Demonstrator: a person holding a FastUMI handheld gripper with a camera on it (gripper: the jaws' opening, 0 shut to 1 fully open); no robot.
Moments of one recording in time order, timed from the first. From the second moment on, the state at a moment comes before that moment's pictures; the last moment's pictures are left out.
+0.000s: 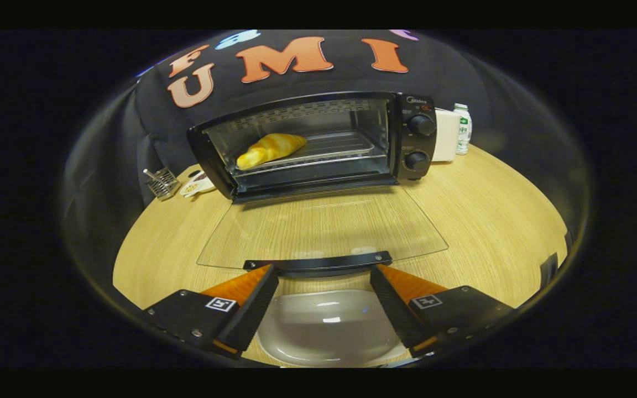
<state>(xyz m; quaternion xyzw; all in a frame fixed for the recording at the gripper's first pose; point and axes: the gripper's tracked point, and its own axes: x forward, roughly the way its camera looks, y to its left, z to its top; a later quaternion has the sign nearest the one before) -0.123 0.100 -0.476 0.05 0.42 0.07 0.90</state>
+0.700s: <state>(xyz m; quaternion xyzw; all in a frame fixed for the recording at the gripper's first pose) -0.083 0.099 -0.401 0.04 0.36 0.05 0.93</state>
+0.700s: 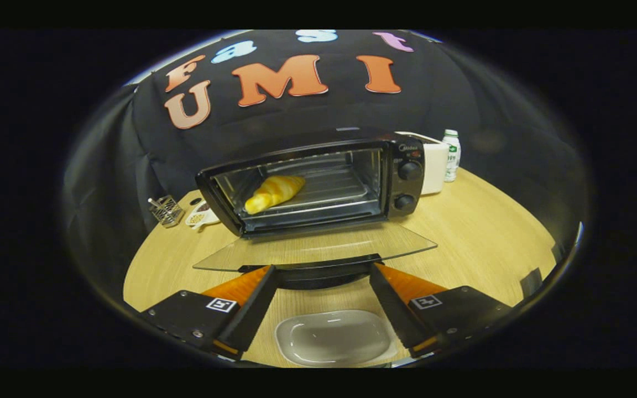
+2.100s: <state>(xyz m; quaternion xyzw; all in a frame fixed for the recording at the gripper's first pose) 0.047 0.119 -0.305 0.04 0.25 0.07 0.97</state>
